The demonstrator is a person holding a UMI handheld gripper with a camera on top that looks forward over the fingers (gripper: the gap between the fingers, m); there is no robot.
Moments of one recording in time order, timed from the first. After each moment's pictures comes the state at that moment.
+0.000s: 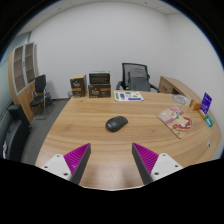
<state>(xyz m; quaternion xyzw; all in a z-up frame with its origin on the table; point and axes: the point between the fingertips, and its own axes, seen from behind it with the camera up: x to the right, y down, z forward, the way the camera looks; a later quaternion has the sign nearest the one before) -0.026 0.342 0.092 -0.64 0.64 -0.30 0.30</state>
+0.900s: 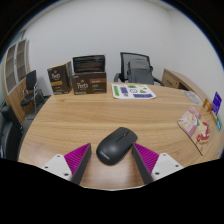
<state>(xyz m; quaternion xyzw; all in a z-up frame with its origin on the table) 0.148 0.333 -0.017 -0.64 0.66 -0.29 0.27</state>
